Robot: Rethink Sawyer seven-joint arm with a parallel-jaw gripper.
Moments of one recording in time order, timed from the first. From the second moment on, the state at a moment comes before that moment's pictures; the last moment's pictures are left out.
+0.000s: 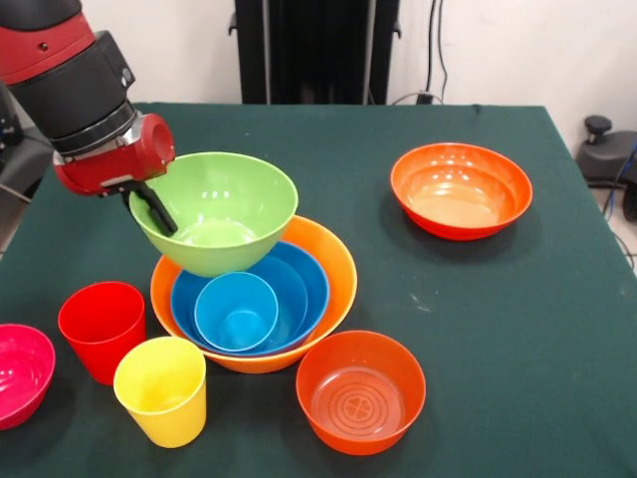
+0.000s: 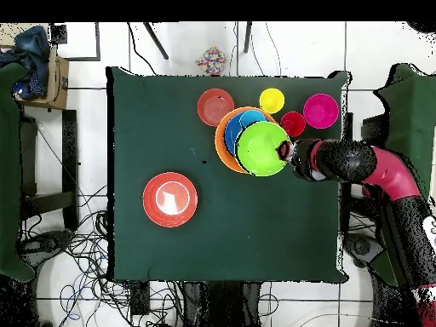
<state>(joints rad) -1.16 -0.31 0.94 1.47 -0.64 0.91 1.70</state>
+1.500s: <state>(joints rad) -1.16 -0.34 0.96 1.47 -0.56 0.94 1.70</state>
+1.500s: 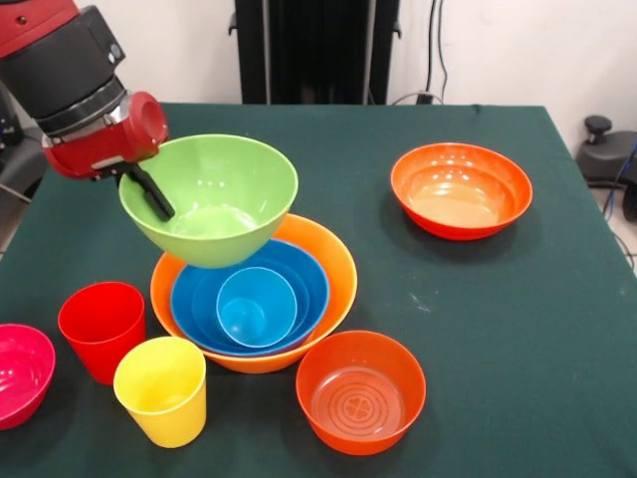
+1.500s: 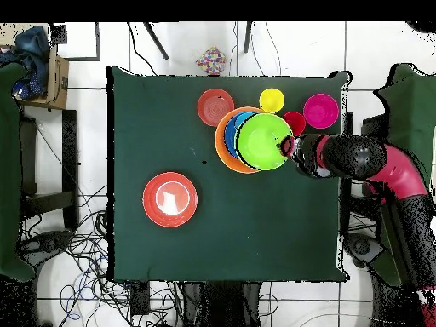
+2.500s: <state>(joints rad) -1.15 -0.37 0.96 1.44 -0.54 0.96 1.70</state>
